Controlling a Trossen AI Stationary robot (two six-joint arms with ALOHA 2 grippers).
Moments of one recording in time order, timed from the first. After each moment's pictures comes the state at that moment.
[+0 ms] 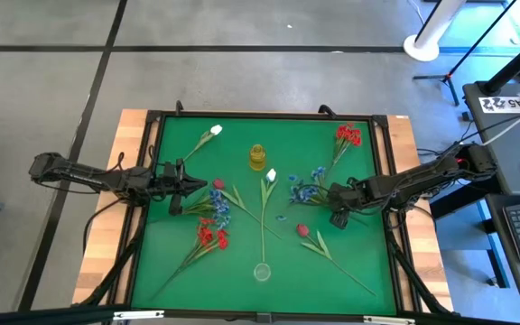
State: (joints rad) left arm -0.12 0.37 0.01 0.33 -0.28 -0.30; right arm 0.18 1.23 0.47 -0.56 0.14 0.65
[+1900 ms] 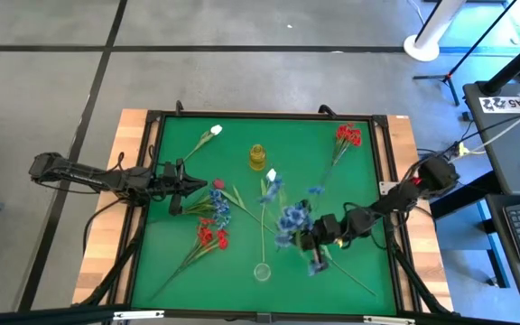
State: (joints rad) left arm -0.12 0.37 0.01 0.33 -0.28 -0.30; right arm 0.52 1.69 0.69 1.46 0.28 0.00
